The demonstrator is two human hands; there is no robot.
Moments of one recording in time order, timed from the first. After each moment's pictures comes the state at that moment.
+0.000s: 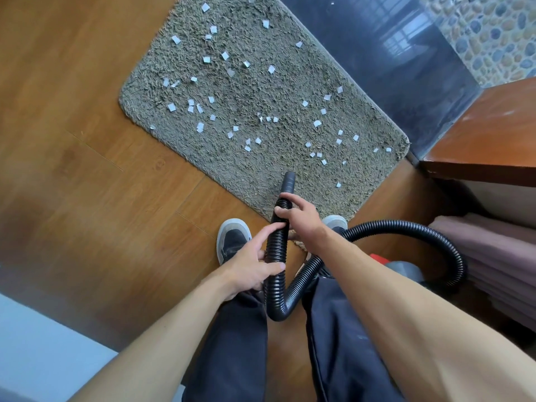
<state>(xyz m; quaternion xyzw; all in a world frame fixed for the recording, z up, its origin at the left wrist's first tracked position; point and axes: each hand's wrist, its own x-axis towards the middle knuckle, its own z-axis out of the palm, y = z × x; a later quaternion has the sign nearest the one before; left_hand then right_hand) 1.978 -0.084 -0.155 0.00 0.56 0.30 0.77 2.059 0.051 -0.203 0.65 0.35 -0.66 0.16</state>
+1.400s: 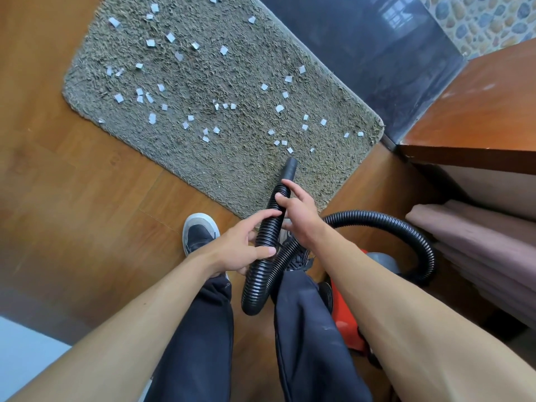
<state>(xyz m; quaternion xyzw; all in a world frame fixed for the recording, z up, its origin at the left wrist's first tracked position) 2.021 -0.004 -0.165 0.08 0.57 0.22 0.79 2.130 0.108 -0.220 0.67 0.24 -0.70 0.07</state>
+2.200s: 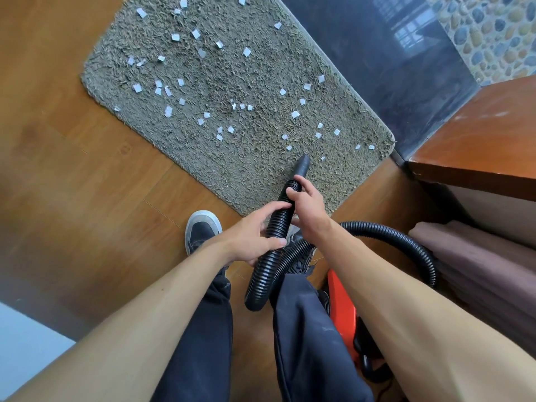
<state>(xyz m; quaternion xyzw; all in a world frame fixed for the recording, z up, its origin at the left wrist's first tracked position) 2.012 0.008 -0.166 0.11 0.59 0.23 0.76 2.110 0.117 -0.226 0.69 0.28 -0.66 0.06</state>
